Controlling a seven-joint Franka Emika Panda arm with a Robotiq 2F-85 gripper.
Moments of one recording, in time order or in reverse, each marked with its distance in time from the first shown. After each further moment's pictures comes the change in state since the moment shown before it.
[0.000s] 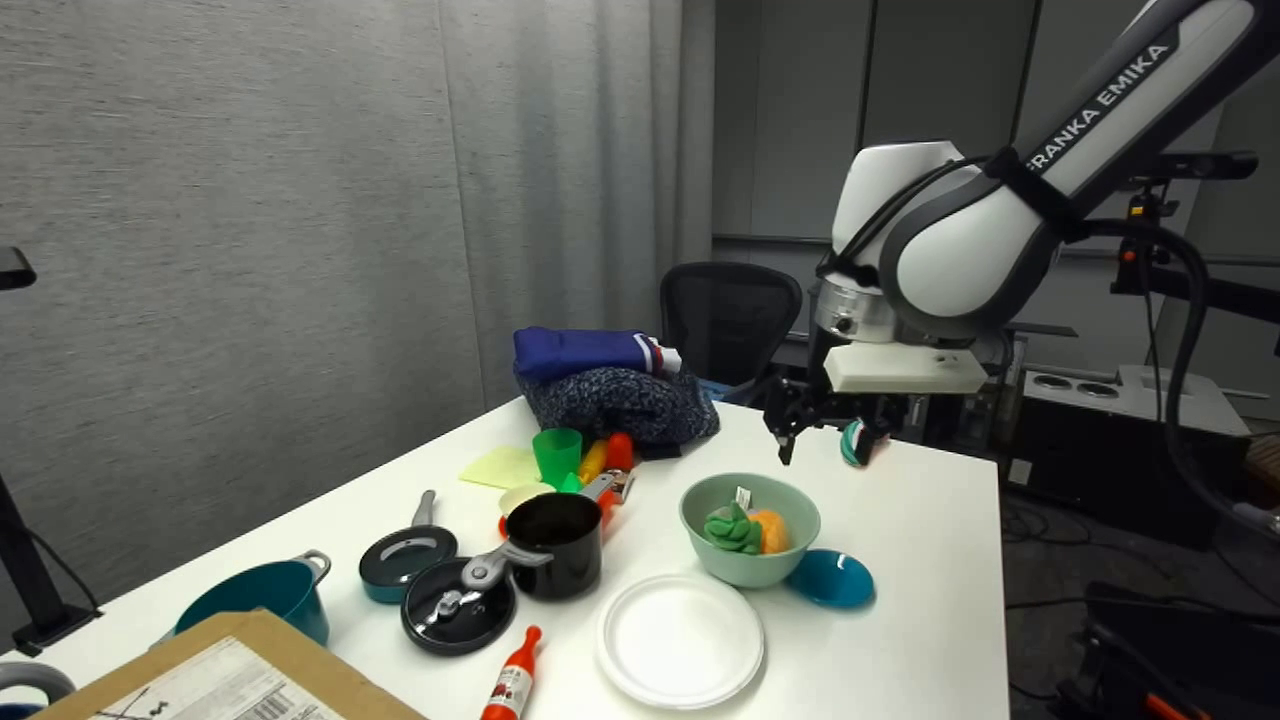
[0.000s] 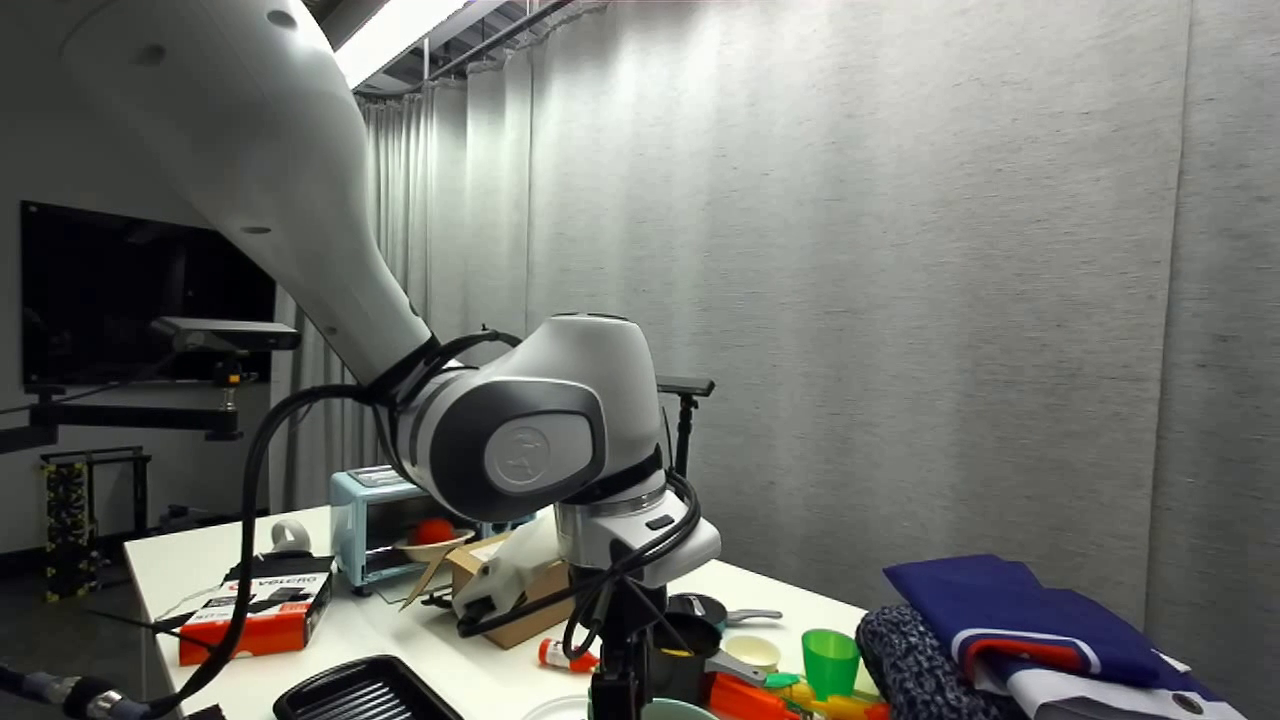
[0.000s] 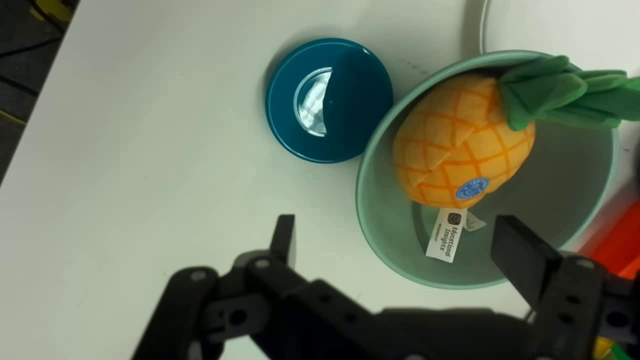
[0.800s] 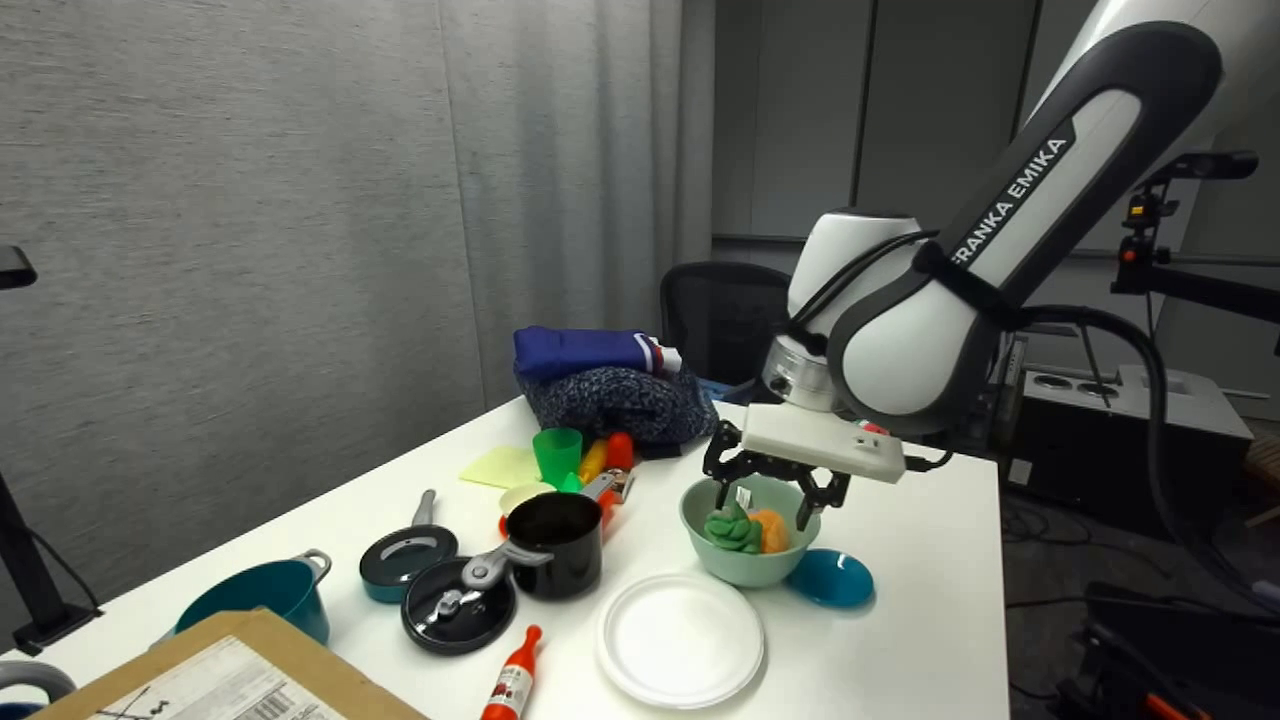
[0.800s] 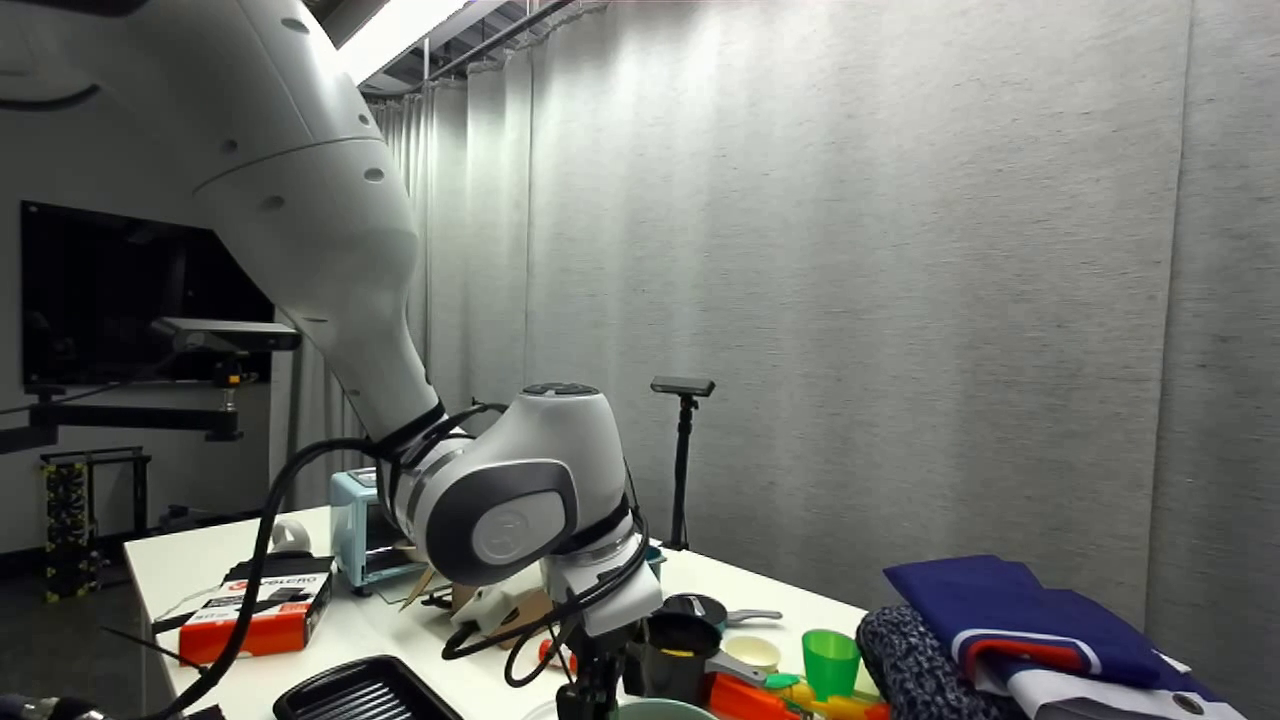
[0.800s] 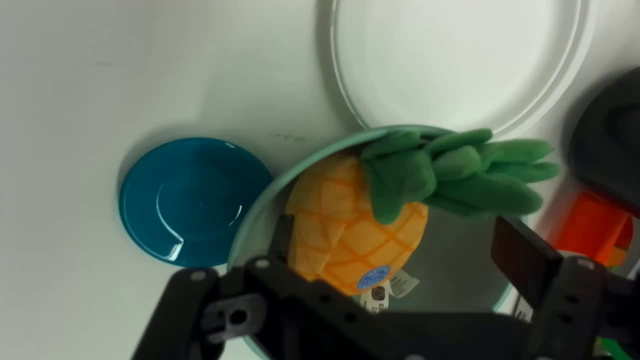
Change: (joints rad) arm 0.199 0.187 -0.053 0.034 0.135 0.248 0.276
